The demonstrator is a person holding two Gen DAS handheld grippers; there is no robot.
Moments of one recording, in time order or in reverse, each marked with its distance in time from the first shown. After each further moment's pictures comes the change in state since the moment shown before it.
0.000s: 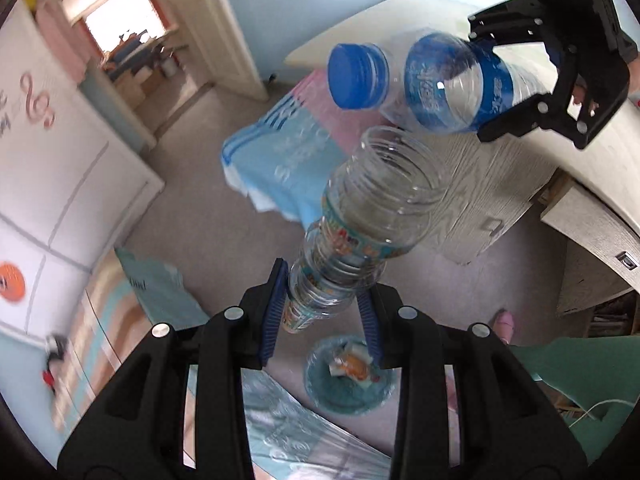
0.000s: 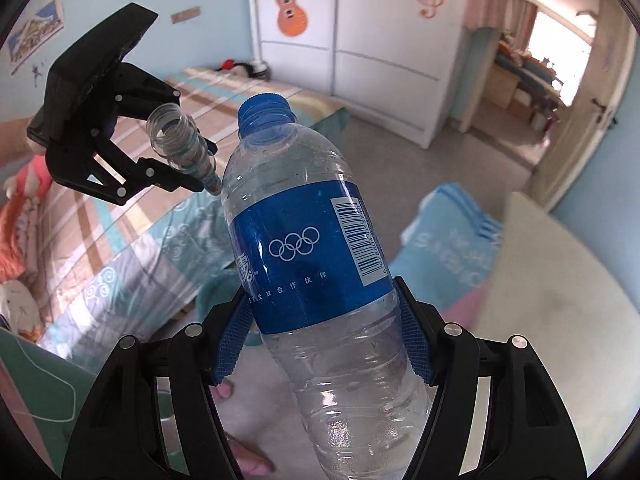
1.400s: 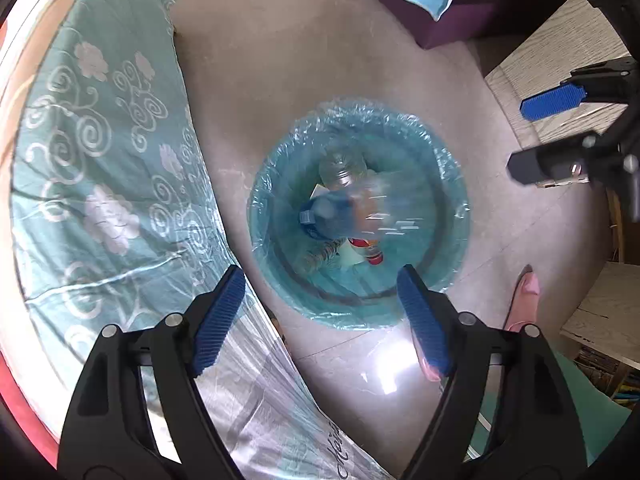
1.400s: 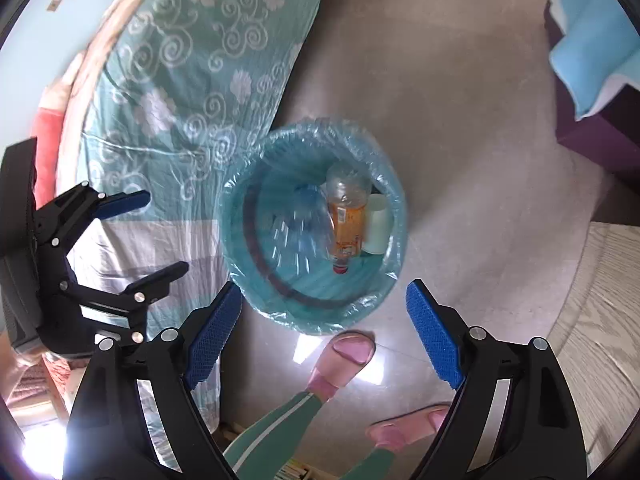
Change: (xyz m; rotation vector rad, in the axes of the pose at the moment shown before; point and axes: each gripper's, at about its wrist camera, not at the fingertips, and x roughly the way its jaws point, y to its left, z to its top) left arm 0.295 0.013 -0.311 -0.497 0.484 -0.006; right arm 0.448 0.110 -0.126 0.478 0.563 0.283
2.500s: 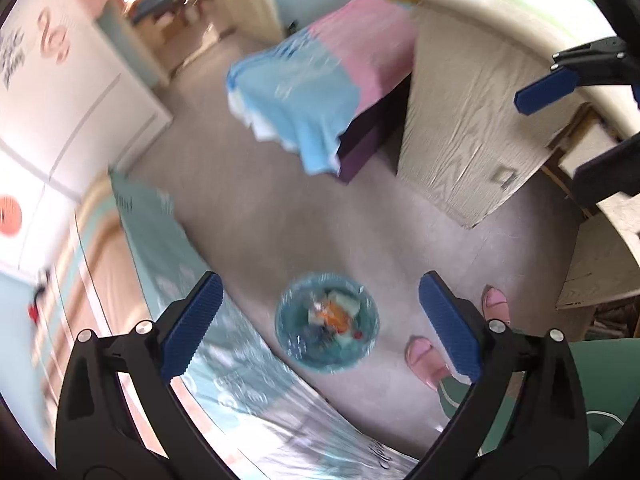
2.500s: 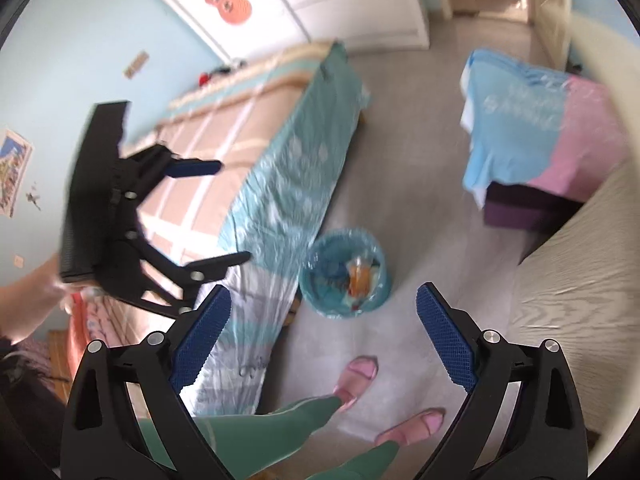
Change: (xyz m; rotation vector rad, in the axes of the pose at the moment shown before) left arm -0.322 -0.137 0.030 0.415 -0.394 0.058; right arm -0.380 0.055 -0.176 -0.033 -0.471 0.037
